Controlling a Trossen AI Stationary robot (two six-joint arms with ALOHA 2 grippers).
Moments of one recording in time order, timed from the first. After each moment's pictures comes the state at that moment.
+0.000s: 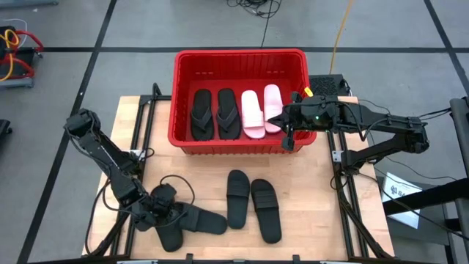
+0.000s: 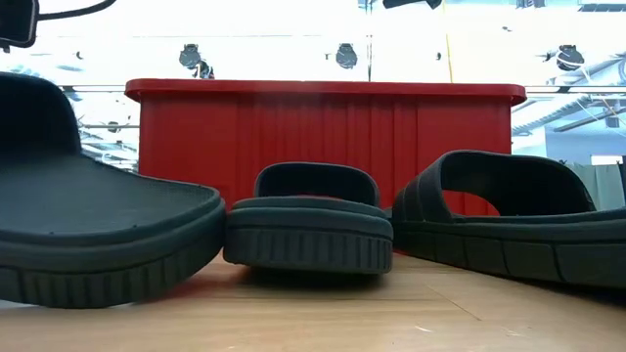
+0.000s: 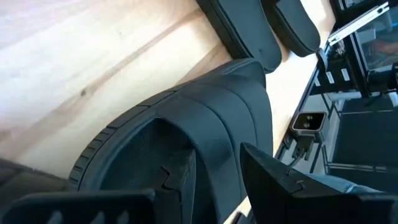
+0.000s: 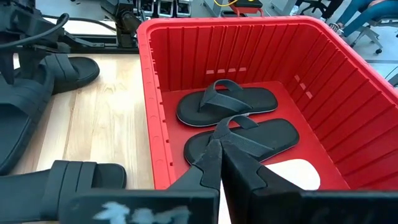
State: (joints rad) left arm -0.93 1.27 0.64 -0.25 -0.50 -1.69; right arm -0.08 1.18 1.34 -0.68 0.21 -0.07
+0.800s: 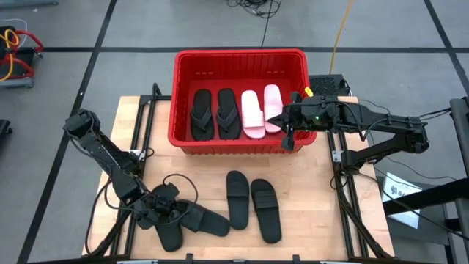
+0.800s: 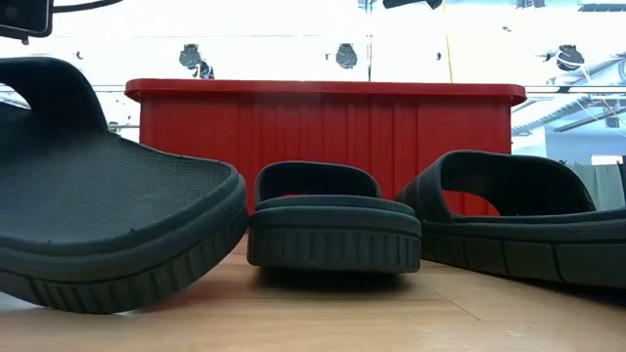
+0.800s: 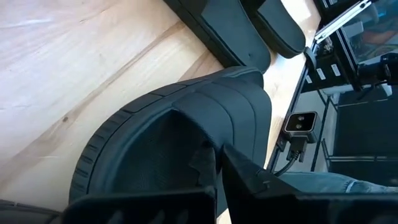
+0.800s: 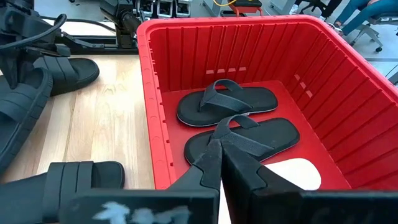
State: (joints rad) left arm -0.90 1.27 0.64 -0.20 -0.50 -1.56; right arm -0.08 1.18 1.34 -0.68 0.21 -0.06
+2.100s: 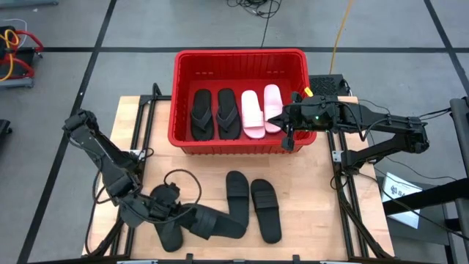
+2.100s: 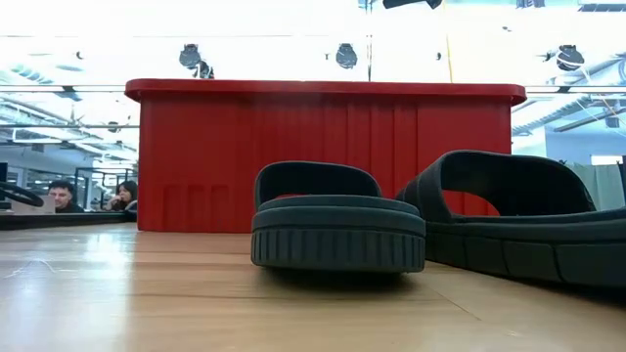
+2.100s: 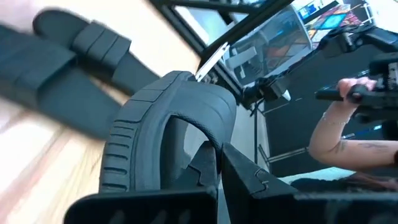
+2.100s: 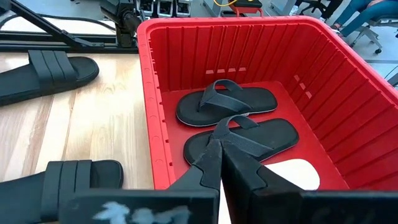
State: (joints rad) left arm -0.85 1.26 1.00 -0.17 -0.53 -1.20; right arm -0.08 1.18 1.34 -0.68 0.21 -0.07
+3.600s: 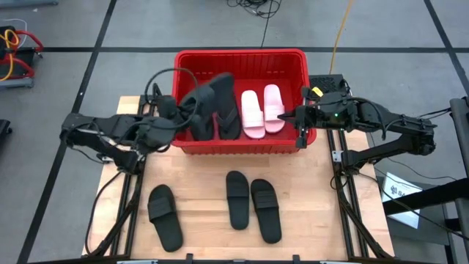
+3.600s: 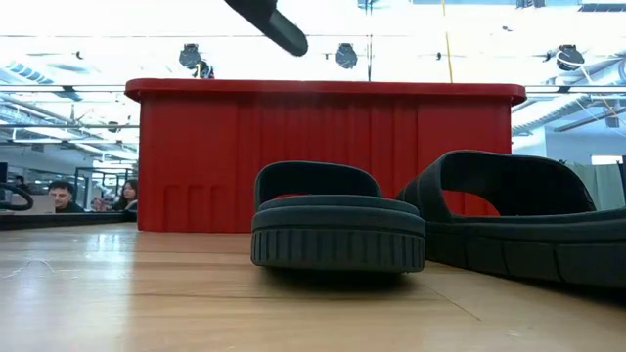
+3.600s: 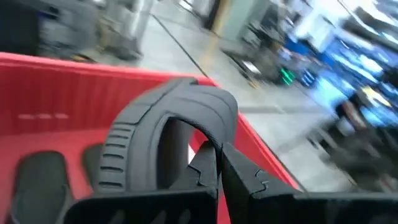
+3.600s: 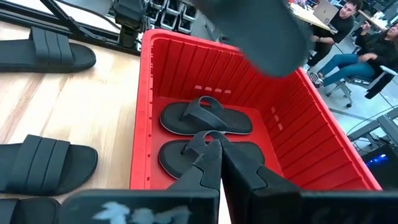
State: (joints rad) left arm -0.21 1.30 1.54 -0.69 -1.02 -0.90; right arm -0.08 1.08 1.34 -0.70 0.21 -0.33
